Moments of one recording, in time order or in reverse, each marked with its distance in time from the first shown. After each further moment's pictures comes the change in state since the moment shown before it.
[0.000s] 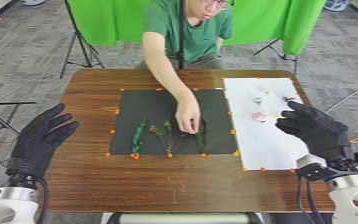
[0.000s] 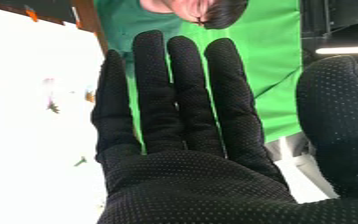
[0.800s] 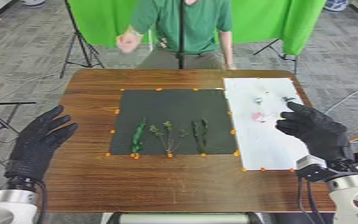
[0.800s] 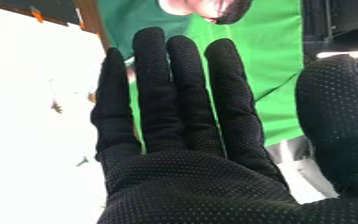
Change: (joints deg) left arm 1.3 -0.2 -0.5 -0.3 -0.1 0.1 0.5; right arm 0.0 -0.1 0.5 0.0 -0.9 -1.0 0.3
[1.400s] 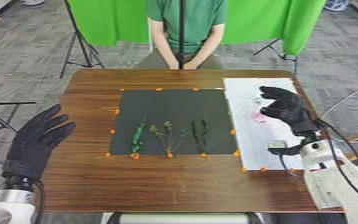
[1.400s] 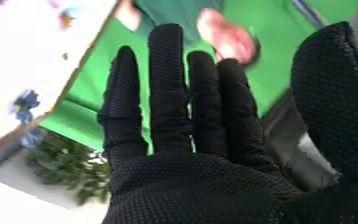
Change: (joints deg) left arm 0.4 0.0 -0.7 -0.3 0.0 0.2 0.2; right arm 22.2 25.6 -28.8 10.1 -42.3 27.2 6.7
